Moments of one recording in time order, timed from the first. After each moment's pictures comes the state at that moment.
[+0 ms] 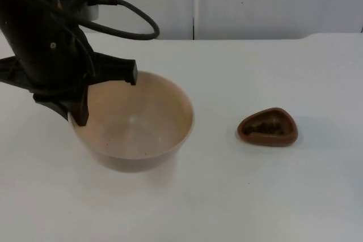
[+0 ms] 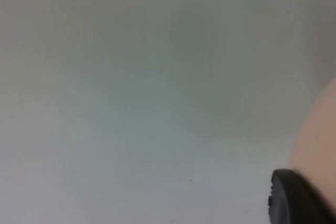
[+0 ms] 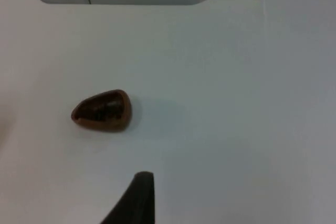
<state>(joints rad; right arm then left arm) 0.06 0.27 -0.57 0.08 0.91 -0.04 -0.43 1.71 -1.08 0.04 0.84 -0.42</state>
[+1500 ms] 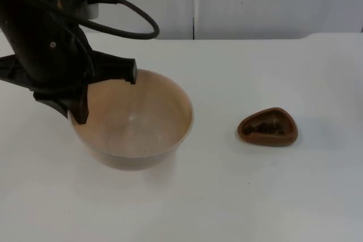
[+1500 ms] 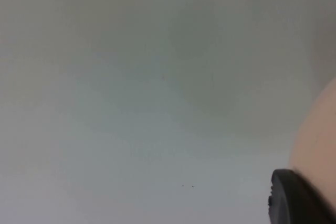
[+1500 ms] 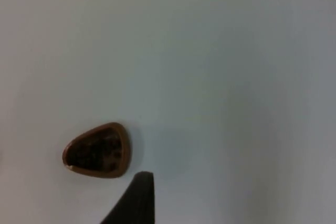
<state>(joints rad) 0.06 1.22 -1.16 0.11 0.87 -0.04 -0.43 1.71 -1.08 0.05 0.83 -0.43</state>
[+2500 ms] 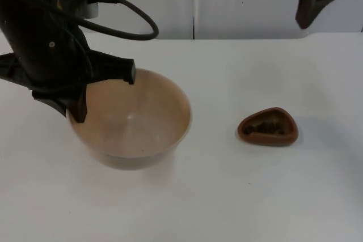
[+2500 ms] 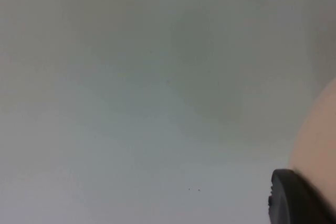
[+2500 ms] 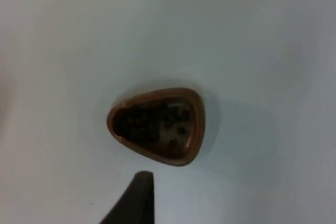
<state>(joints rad) 0.39 1.81 -1.55 -0.06 1.02 0.12 -0.43 1.71 -1.08 0.07 0.82 -0.43</state>
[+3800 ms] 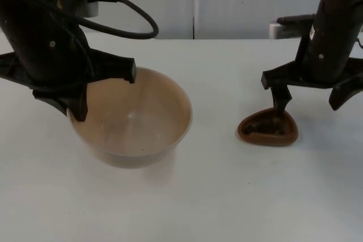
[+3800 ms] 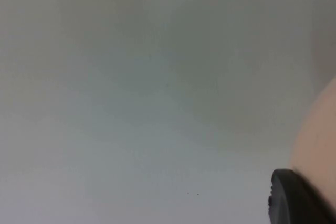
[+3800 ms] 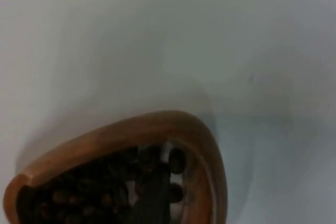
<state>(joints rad) 0.40 2.21 -1.56 -0.14 0.84 0.33 -0.43 1.71 -1.08 0.07 0.82 -0.43</state>
